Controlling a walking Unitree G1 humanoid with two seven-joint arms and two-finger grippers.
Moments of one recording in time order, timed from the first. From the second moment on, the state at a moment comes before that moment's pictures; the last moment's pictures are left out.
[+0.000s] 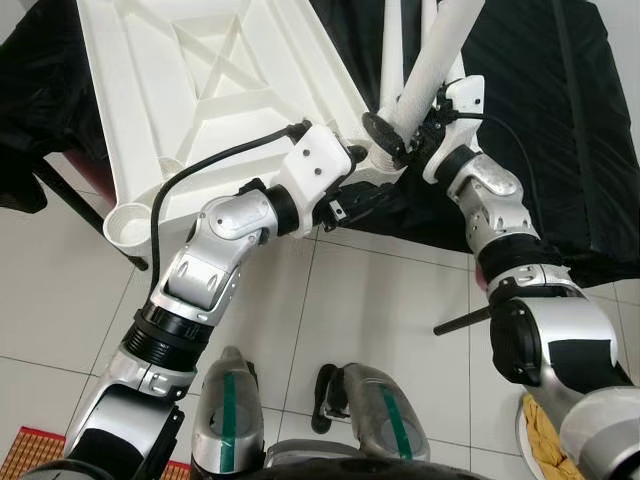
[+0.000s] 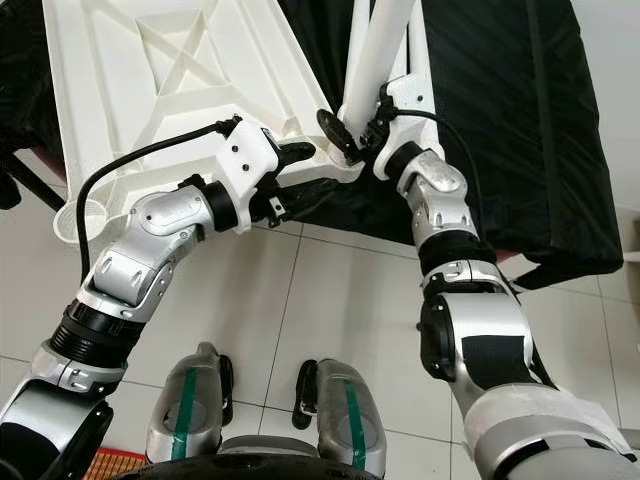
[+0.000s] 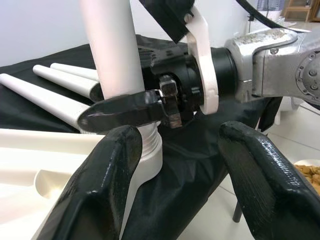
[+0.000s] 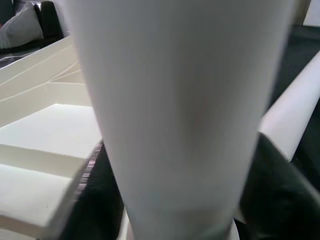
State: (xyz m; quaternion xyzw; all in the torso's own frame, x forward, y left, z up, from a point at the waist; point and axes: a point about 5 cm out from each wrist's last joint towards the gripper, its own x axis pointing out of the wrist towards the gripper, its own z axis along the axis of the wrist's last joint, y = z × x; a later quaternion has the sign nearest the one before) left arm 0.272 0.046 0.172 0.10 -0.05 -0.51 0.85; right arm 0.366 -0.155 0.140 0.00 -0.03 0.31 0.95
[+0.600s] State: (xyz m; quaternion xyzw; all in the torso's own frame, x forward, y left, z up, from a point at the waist) left arm 0.272 0.046 0.172 0.10 -0.05 -0.51 0.85; right arm 0.361 -0.157 0.138 0.00 -0.05 0.31 0.95
